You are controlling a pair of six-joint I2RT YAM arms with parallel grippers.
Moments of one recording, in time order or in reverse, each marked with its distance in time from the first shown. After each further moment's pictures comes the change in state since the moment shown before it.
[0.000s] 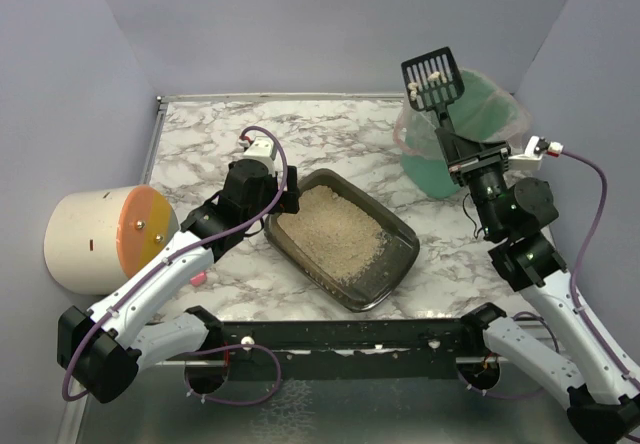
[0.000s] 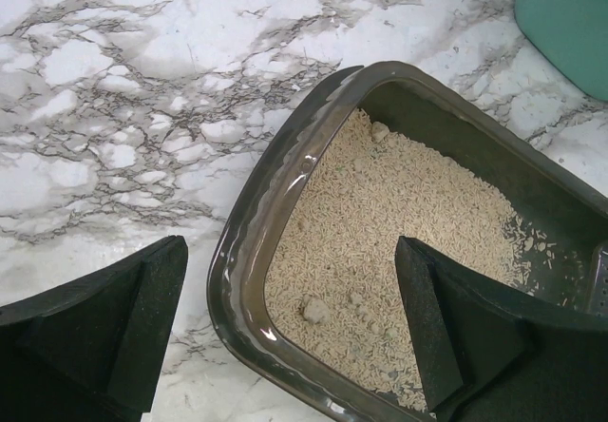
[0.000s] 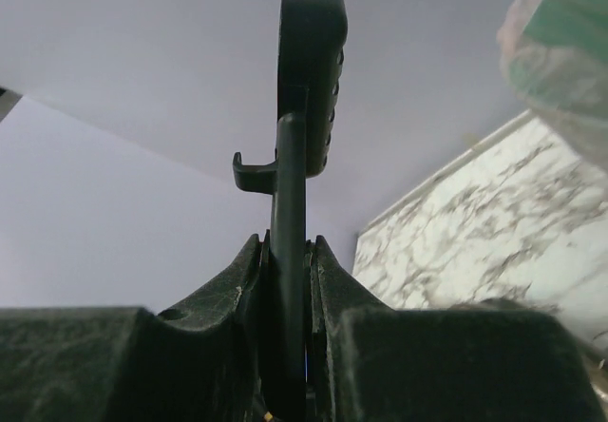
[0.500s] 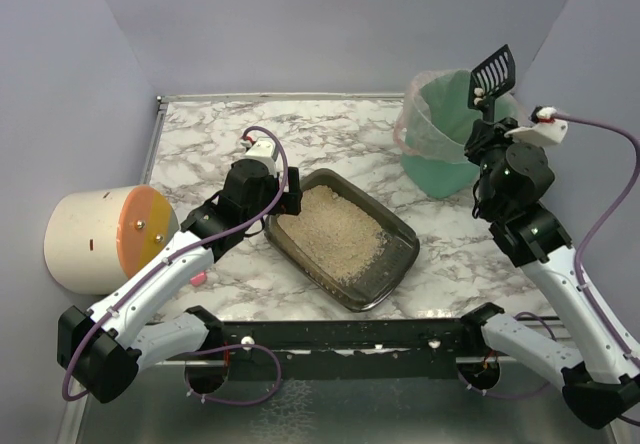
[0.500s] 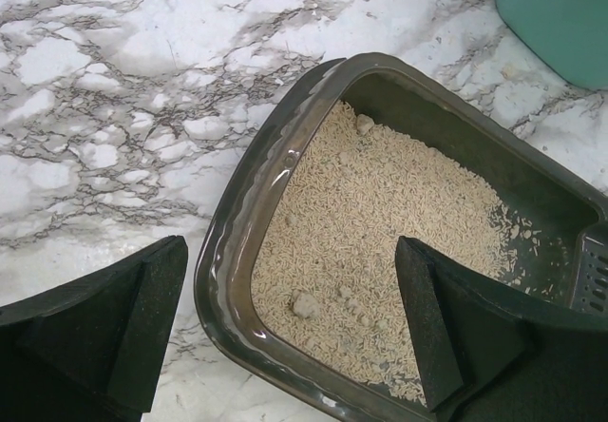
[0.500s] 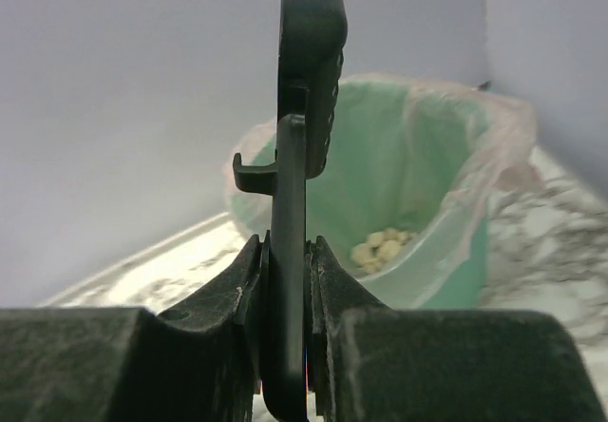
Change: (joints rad) left arm 0.000 0.000 0.000 0.000 0.043 -0.001; right arm 0.000 0.145 0.244 -0.232 0.448 -0.634
